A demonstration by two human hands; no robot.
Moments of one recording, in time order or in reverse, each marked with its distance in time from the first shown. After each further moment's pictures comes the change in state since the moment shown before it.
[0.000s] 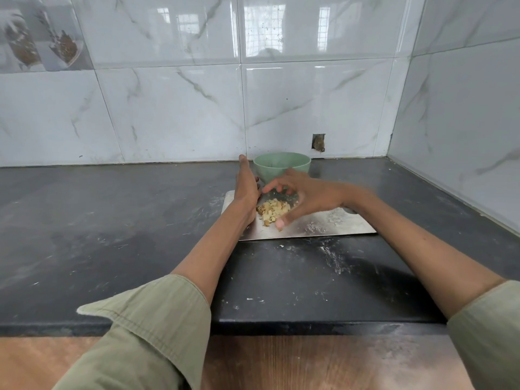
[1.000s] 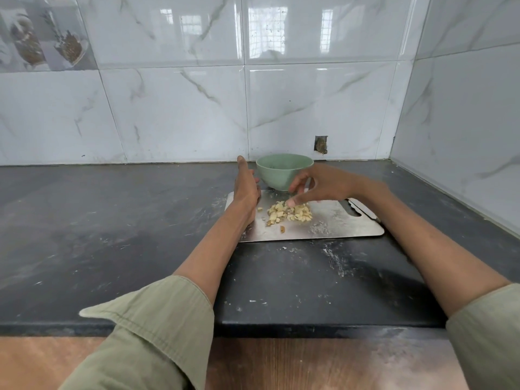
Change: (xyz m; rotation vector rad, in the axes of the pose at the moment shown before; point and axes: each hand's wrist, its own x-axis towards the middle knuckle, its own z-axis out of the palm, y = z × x) left_hand 0.021 -0.007 -0.006 -0.086 0.006 -0.004; right_hand 0.000 0.019 -0.021 0.025 0.175 0.084
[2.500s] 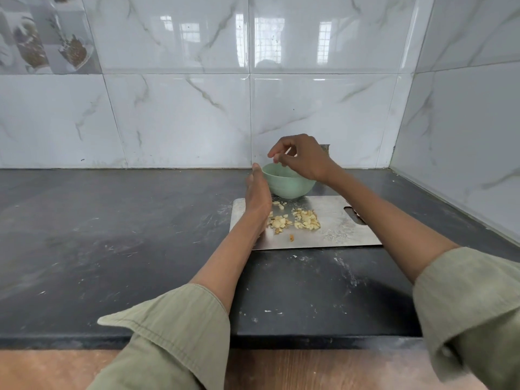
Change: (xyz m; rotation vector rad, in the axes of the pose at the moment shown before) left_hand 0.021 -0.019 0.003 0.065 -0.029 0.055; right_hand 0.067 -0.039 -0.007 0.040 0.486 -0.137
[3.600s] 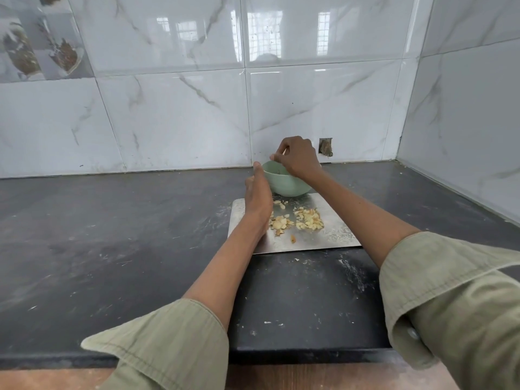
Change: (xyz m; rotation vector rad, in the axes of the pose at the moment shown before) left_hand -0.007 0.000 0.002 0.054 0.019 0.020; right_hand 0.040 0.053 0.048 -0.109 0.203 0.297
